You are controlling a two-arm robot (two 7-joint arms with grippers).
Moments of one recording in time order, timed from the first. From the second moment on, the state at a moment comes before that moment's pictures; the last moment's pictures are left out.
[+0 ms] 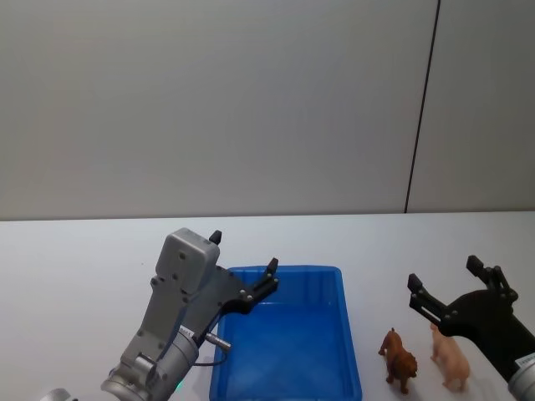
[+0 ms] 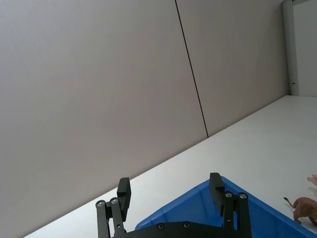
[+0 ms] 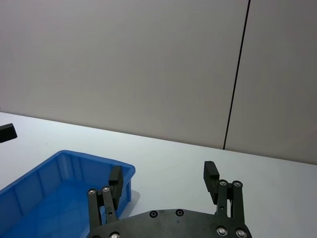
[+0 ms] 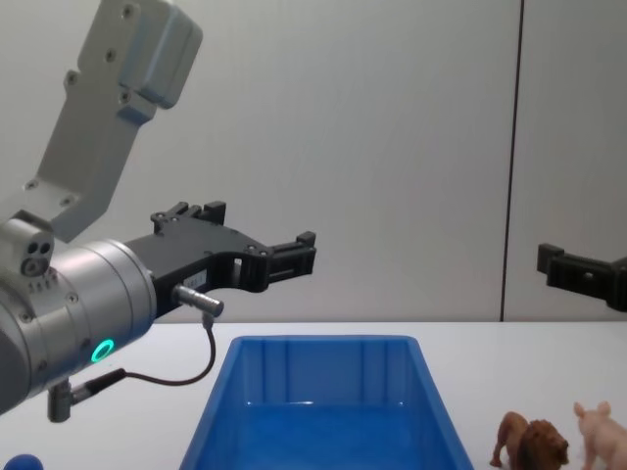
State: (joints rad) left arm -0.24 0.38 0.45 -1.63 -0.20 0.01 -0.01; right arm -0.01 0.34 -0.23 -1.77 0.29 0.03 0.07
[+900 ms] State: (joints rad) left arm -0.24 0.38 0.45 -1.63 -0.20 0.01 -0.01; right arm -0.02 0.40 -0.18 -1.69 0.31 0.17 0.13
